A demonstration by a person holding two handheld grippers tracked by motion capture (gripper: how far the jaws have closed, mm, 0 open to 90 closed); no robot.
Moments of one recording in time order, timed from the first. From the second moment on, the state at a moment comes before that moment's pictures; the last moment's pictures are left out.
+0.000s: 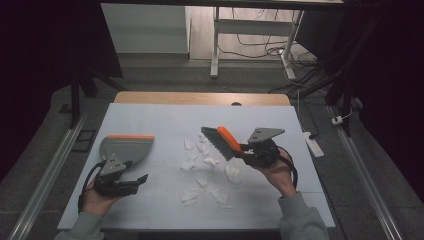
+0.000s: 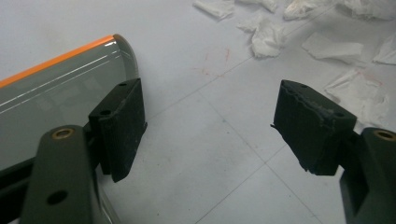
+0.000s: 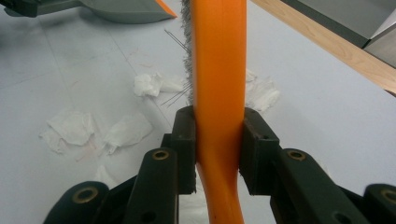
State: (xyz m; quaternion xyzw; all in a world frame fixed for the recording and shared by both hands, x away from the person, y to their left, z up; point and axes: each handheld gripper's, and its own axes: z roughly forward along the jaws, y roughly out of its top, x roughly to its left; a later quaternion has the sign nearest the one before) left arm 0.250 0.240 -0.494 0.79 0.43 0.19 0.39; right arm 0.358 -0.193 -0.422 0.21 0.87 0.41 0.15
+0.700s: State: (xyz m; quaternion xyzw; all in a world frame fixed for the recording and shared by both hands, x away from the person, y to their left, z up) left arm 0.254 0.238 -0.495 0.79 0.43 0.18 0.39; right arm 0.368 -0.215 -0.414 0.27 0.86 0.40 0.19
